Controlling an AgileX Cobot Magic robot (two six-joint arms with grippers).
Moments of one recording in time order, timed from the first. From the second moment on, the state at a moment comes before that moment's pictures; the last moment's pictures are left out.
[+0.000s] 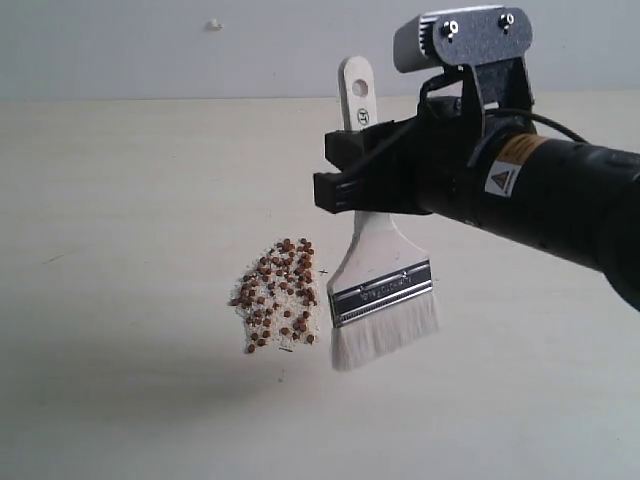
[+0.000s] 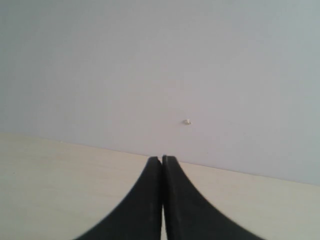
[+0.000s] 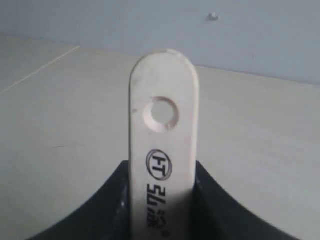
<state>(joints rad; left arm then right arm) -0.25 0.01 -0.02 1.69 0.02 -1.94 0.73 1.39 -0.60 0.13 -0.35 0.12</state>
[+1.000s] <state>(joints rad) -0.25 0.01 -0.02 1.69 0.02 -1.94 0.78 1.83 -0.64 0.01 -0.83 0.13</state>
